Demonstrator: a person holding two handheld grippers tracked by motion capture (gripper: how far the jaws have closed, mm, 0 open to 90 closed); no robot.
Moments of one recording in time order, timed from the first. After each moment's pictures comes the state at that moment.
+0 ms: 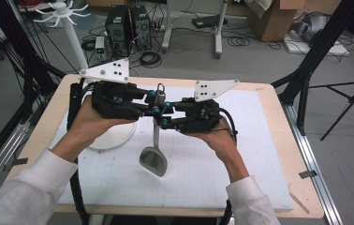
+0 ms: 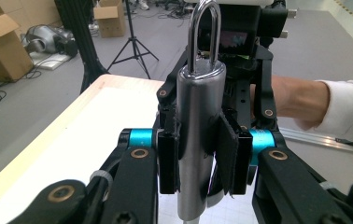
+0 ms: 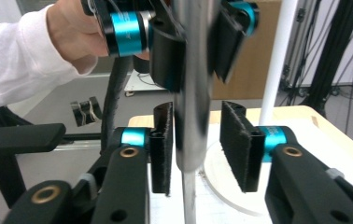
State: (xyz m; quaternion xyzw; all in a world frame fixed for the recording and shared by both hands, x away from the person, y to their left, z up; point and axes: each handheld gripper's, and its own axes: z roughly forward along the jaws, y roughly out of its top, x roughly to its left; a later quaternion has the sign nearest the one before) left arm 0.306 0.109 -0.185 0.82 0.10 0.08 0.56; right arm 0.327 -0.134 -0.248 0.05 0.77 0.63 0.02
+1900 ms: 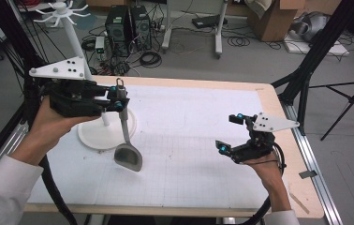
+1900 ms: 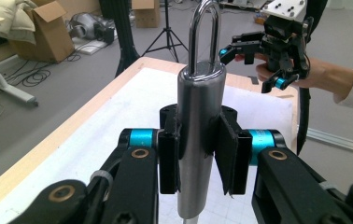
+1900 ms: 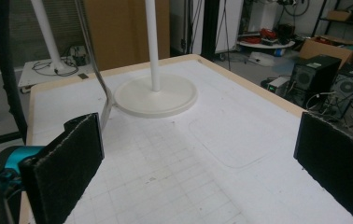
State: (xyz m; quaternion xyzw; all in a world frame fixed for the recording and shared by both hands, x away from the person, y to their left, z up) left arm 0.302 0.182 -0.186 0.81 0.16 0.12 0.55; right arm 0.293 -0.271 -0.319 0.22 0.76 0.59 0.16
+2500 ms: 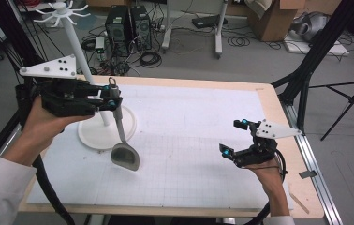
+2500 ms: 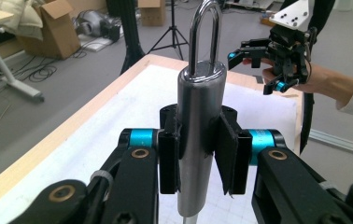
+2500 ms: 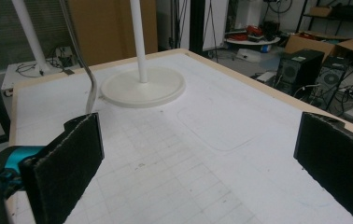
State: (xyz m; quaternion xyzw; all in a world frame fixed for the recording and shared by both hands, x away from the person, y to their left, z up) left arm 0.300 0.198 -0.185 0.81 0.18 0.12 0.55; right arm 0.287 -0.284 -0.340 0.24 0.75 0.59 0.18
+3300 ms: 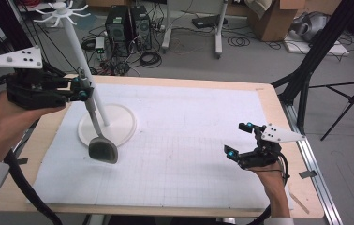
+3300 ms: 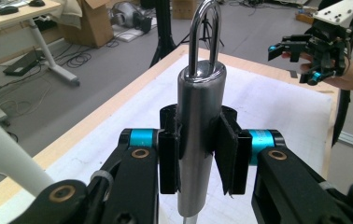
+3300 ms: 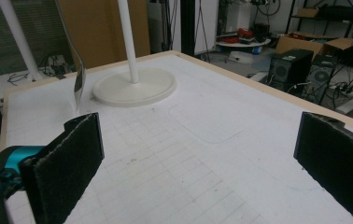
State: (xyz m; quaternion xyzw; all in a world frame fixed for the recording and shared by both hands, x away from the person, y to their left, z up) left arm 0.306 0.251 -0.177 0.80 0.22 0.16 0.53; right arm 0.286 -0.298 -0.353 0.26 0.74 0.59 0.18
